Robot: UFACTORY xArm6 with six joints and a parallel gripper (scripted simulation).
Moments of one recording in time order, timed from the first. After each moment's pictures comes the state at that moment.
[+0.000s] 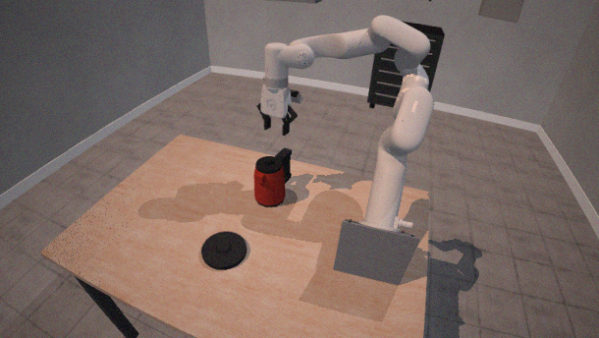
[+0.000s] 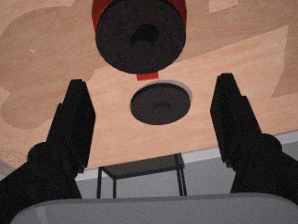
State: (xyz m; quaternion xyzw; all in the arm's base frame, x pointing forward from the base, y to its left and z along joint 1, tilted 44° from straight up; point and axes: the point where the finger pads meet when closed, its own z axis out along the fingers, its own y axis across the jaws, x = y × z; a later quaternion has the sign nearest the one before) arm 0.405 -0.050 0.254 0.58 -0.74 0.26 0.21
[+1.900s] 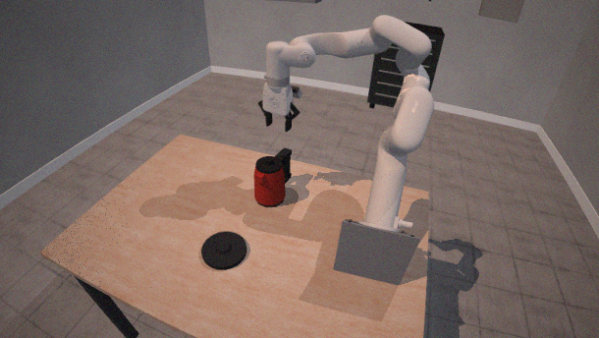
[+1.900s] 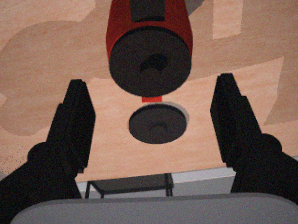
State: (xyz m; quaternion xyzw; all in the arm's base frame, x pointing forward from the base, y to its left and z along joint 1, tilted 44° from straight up) arm 0.407 -0.068 0.273 0.60 -0.71 0.29 0.23
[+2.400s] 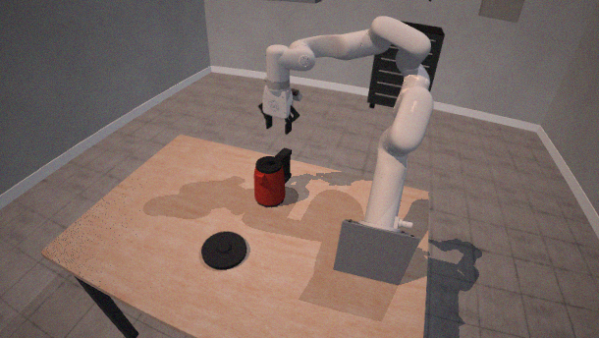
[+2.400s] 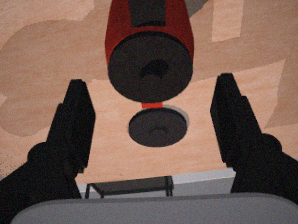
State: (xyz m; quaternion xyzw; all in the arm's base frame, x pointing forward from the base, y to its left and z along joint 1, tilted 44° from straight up) arm 0.407 -0.075 0.265 0.60 -0.71 0.29 0.23
